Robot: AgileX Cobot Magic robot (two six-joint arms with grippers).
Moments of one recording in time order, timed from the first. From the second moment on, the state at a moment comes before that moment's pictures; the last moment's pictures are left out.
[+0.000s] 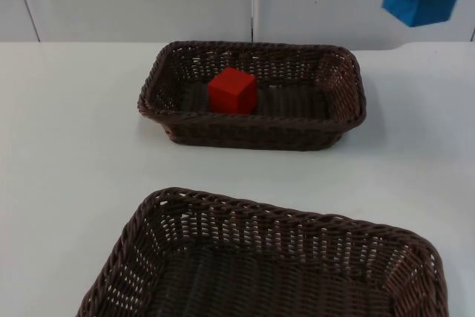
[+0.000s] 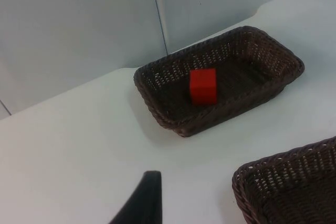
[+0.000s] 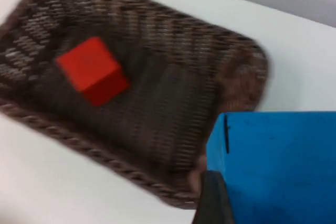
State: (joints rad) right arm 0.40 1.64 -1.27 0.08 0.50 -0.09; left arm -0.25 0.32 -0.69 -0.23 0.88 0.36
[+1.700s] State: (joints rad) right arm 0.93 1.64 -1.10 0.12 0.62 -0.09; left arm -0.25 0.31 -0.69 -0.23 0.88 0.36
